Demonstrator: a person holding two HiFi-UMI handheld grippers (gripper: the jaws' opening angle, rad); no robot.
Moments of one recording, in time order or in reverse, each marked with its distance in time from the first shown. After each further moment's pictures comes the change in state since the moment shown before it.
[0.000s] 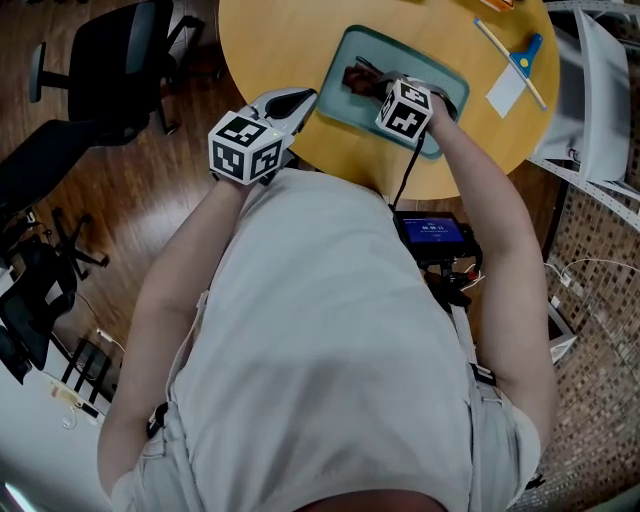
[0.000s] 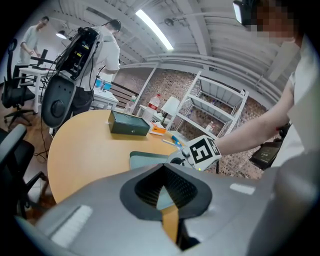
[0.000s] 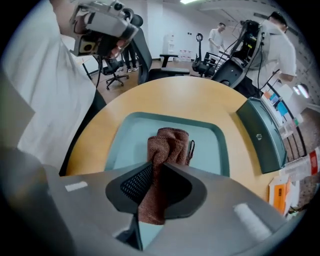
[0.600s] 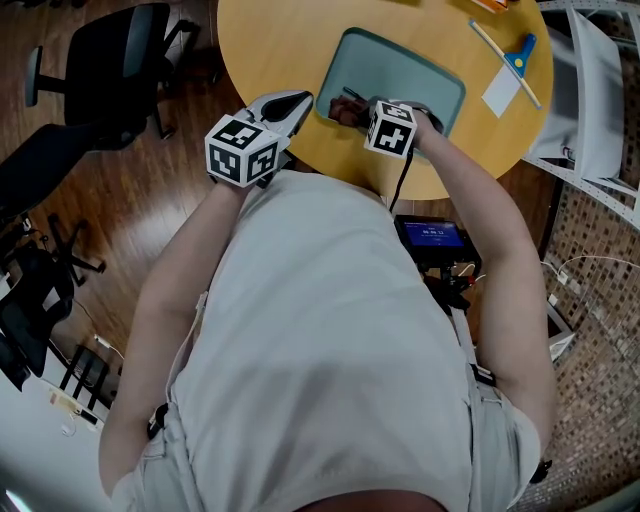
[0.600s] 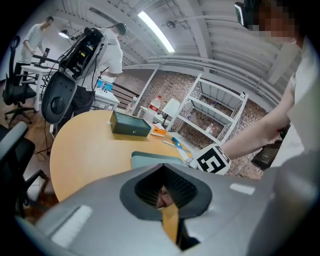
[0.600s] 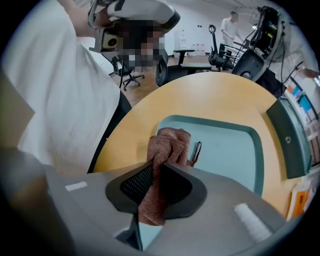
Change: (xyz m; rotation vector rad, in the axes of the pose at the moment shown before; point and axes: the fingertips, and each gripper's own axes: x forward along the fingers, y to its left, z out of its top) left arm -0.014 -0.018 -0.005 0.003 -0.031 -0.005; right arm -0.005 0.089 0.004 -0.043 0.019 0.201
